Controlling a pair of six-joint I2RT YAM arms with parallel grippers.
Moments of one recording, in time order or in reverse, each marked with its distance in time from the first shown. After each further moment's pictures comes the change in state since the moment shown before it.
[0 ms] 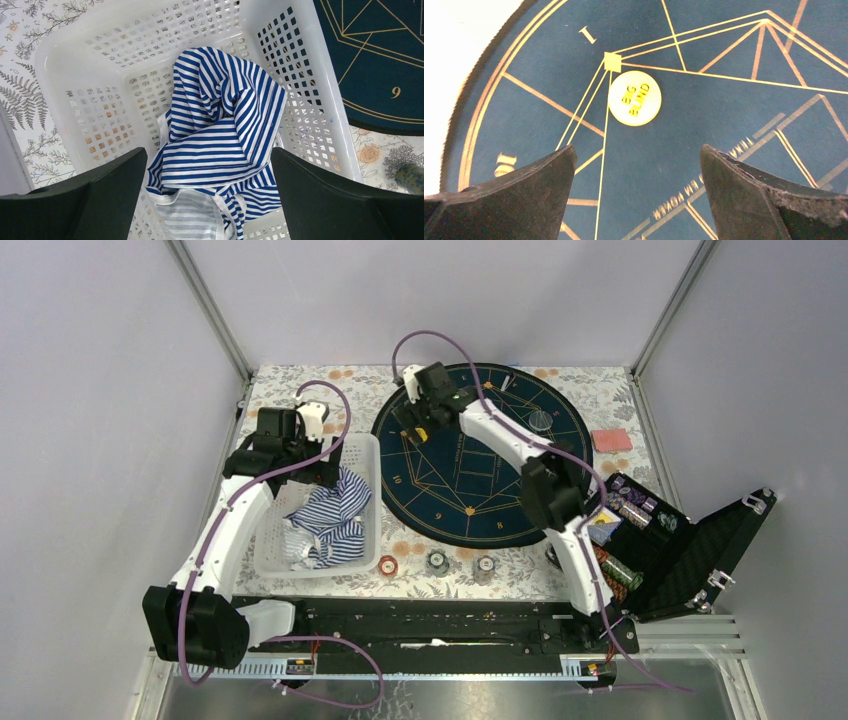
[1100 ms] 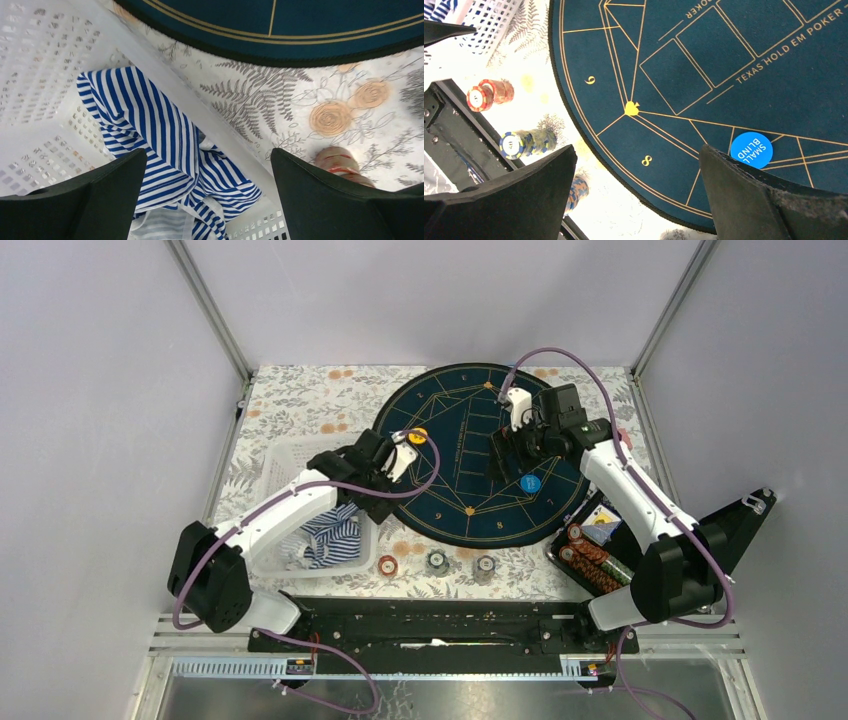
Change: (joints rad) left arm -0.502 0.214 0.019 -0.047 -0.231 0.091; right arm -0.326 -0.912 -0.870 -0.111 -0.500 -0.030
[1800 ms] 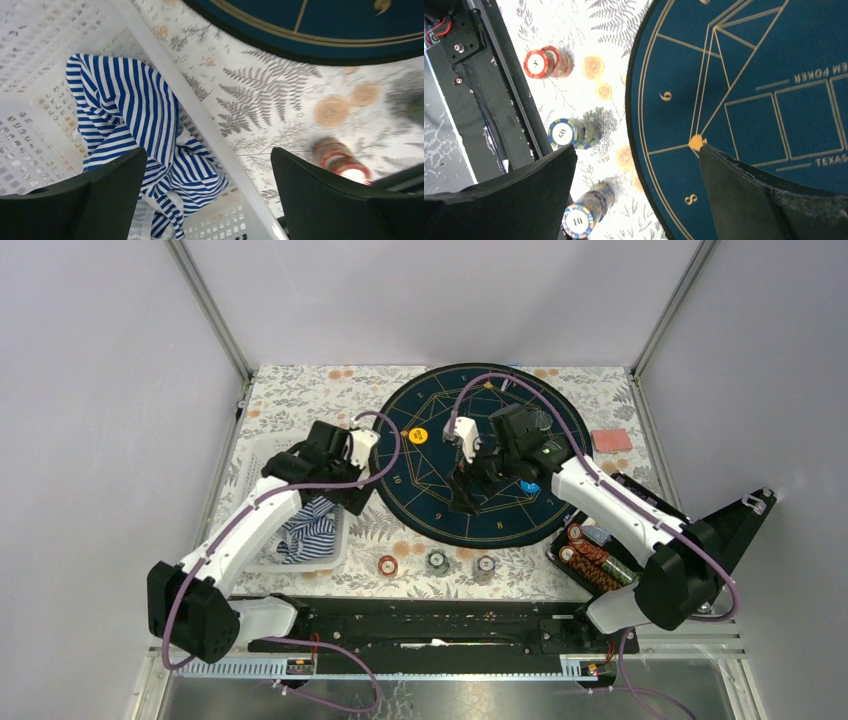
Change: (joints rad) left arm 0.201 -0.155 -0.075 -0.010 0.090 -0.018; right arm 0.283 -0.020 -0.064 0.073 -0.050 -0.099
